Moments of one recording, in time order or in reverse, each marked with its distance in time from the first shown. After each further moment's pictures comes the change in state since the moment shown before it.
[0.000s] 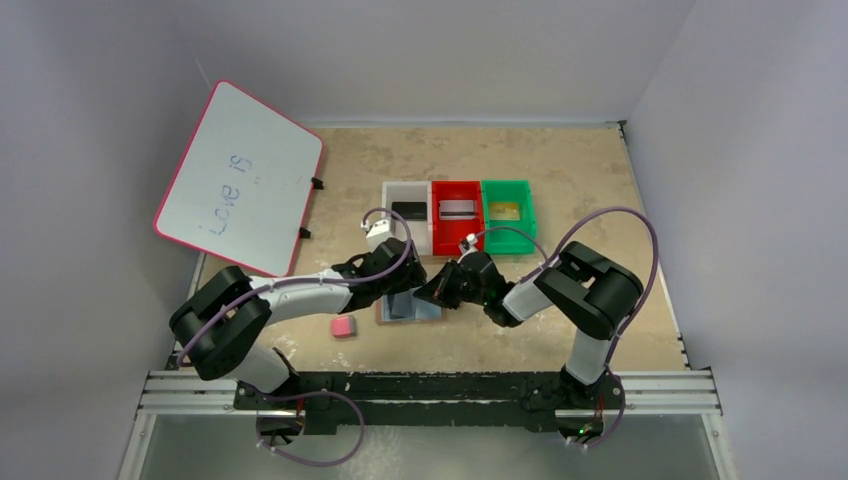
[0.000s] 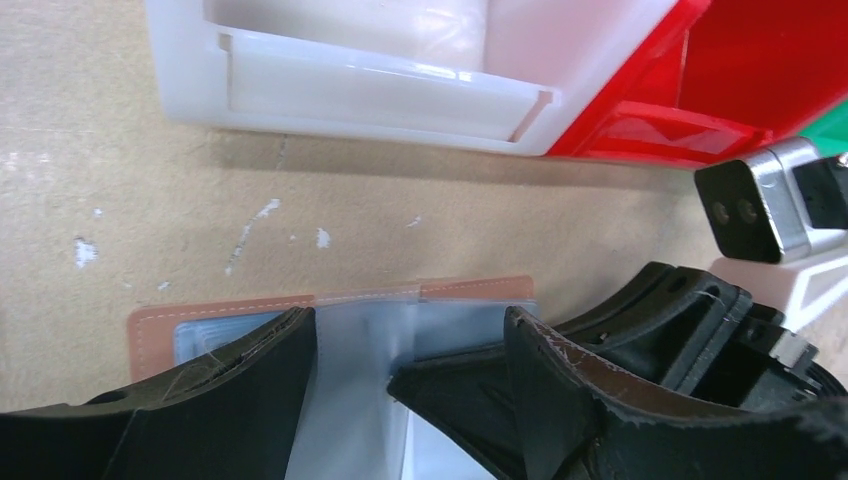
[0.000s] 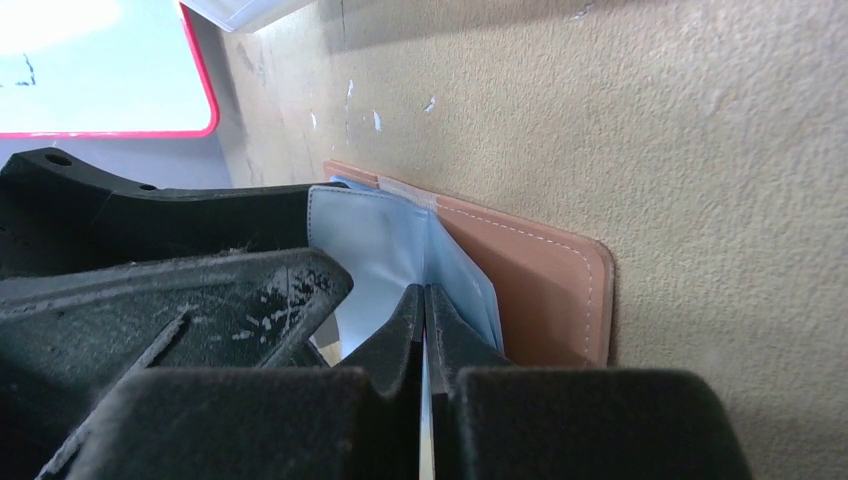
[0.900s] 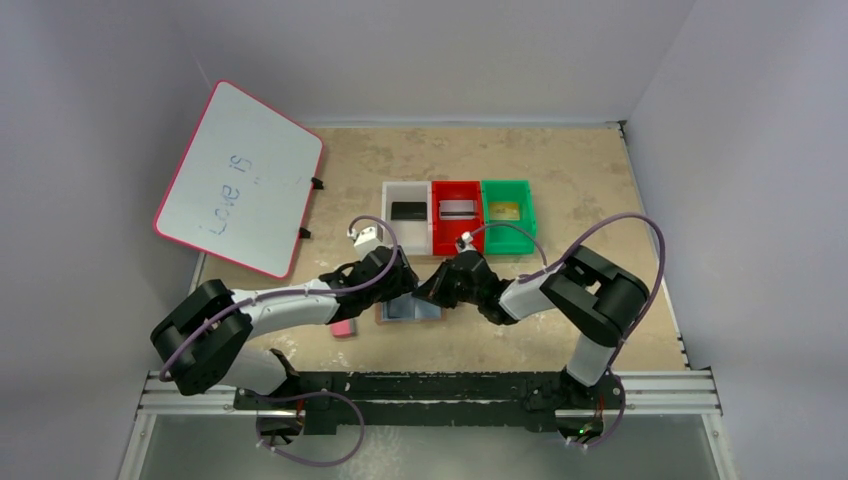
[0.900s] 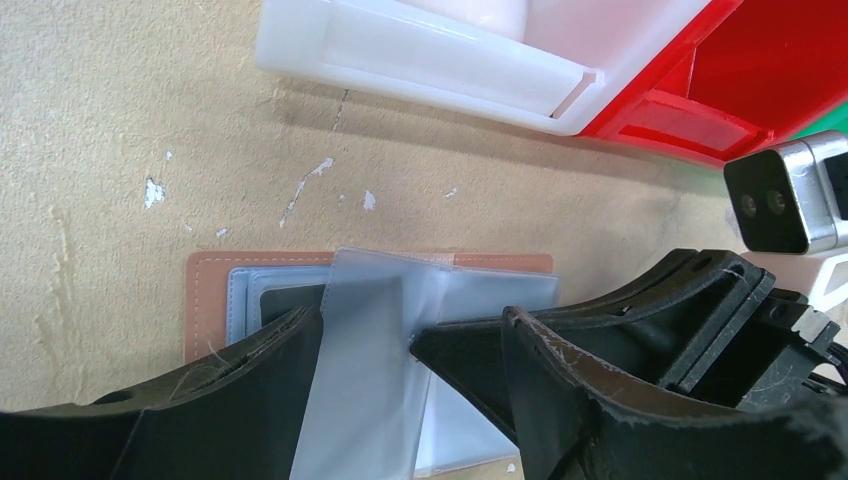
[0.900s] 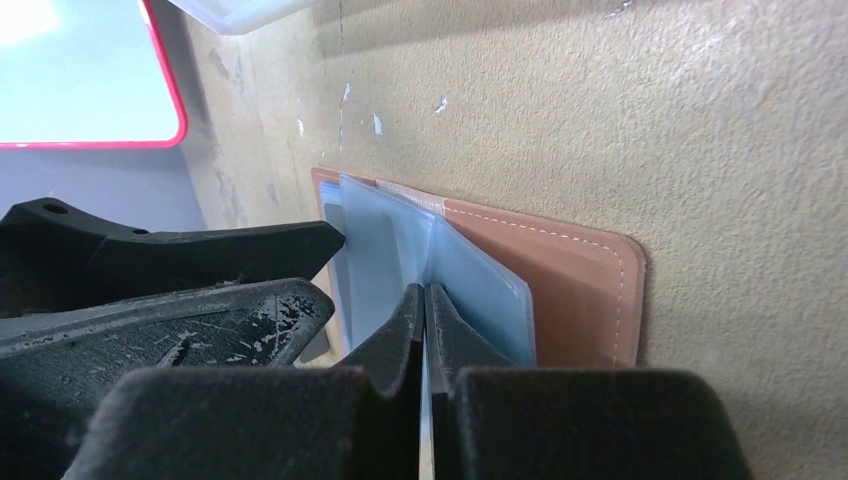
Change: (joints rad) left arm -0.001 -0.108 -0.097 0.010 -0.030 -0.063; right arm 0.051 -0.050 0.069 -0.181 0.098 -0.040
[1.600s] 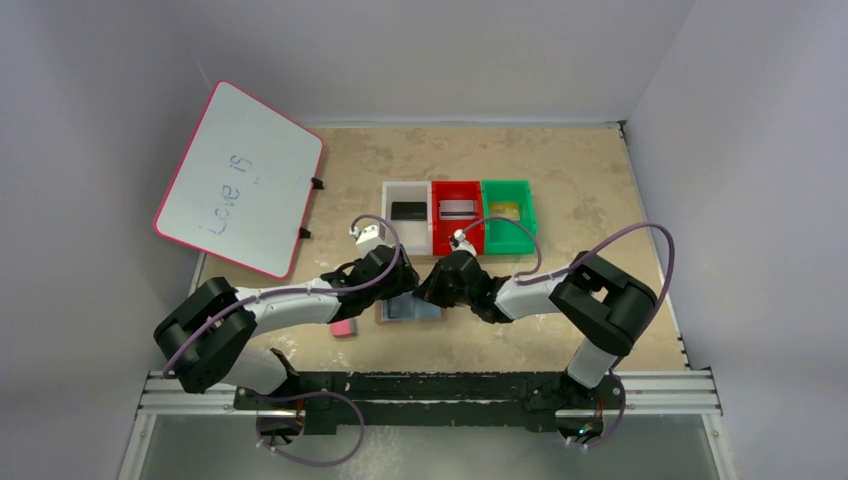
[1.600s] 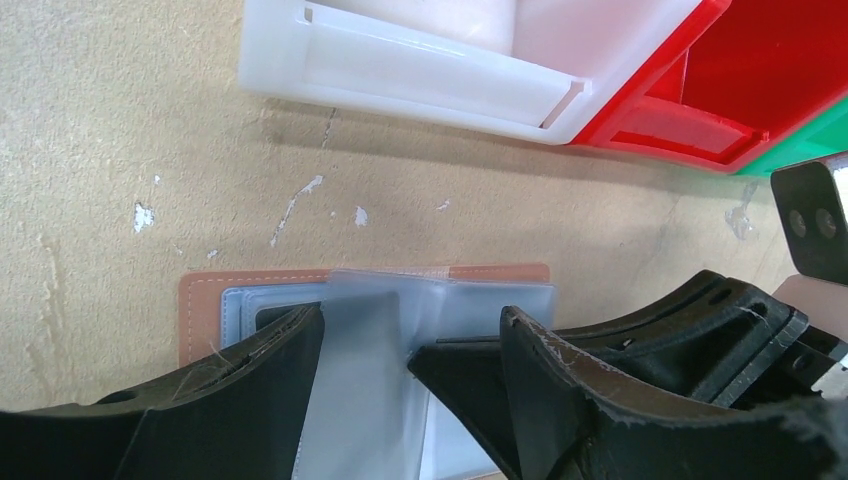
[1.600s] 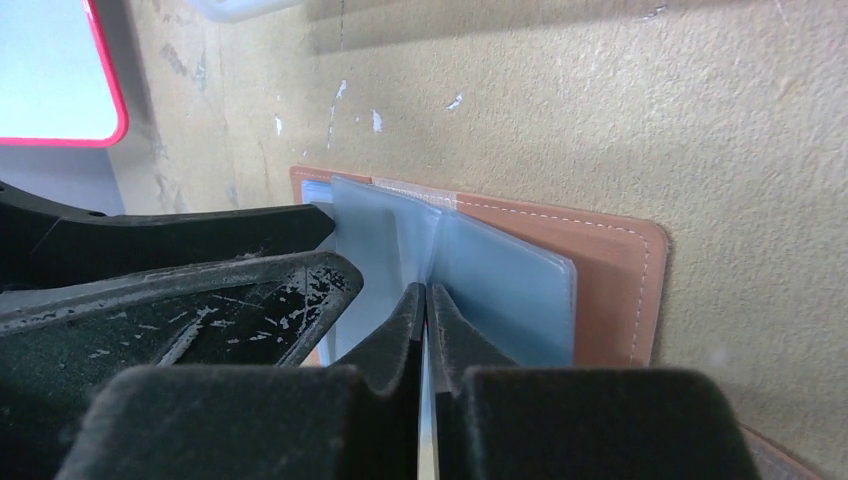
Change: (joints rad) left arm 0.005 0.020 0.000 0.041 0.012 0.034; right arm 0.058 -0.053 0.060 -0.156 0.117 -0.080
